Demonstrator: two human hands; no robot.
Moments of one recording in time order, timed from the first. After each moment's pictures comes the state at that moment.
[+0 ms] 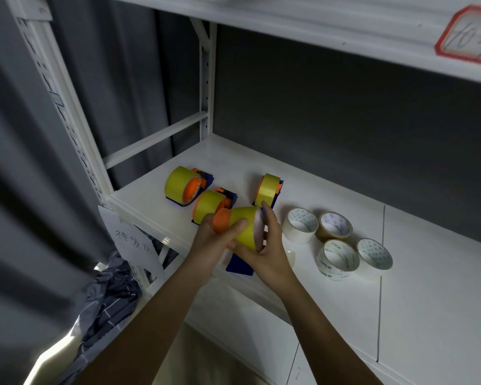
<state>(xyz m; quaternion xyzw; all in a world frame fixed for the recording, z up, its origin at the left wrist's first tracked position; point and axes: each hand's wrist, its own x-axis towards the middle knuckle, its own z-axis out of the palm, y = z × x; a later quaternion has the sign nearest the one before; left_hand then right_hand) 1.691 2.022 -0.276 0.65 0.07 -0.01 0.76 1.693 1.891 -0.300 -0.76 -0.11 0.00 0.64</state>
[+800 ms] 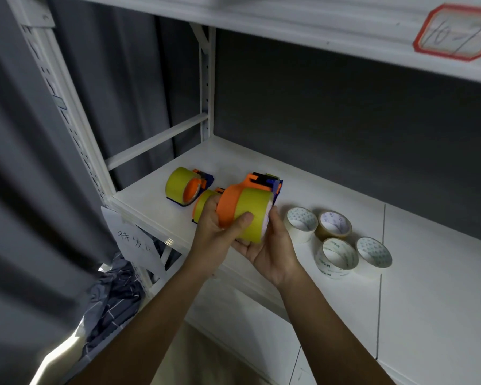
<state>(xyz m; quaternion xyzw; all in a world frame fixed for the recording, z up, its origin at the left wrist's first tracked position) 1.678 2.013 -0.256 0.65 -0.05 0.13 0.75 1.703 1.892 -0.269 -0.35 0.04 0.26 0.90</state>
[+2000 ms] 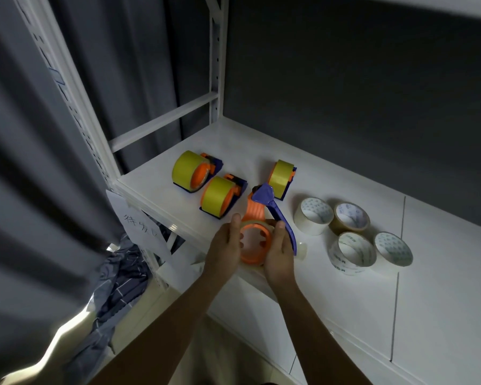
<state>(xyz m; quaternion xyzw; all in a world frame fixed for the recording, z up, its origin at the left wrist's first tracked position) 1.686 2.001 -0.316 0.73 0.18 0.00 0.65 1.703 1.901 -0.344 -0.72 0.13 -0.02 0.69</state>
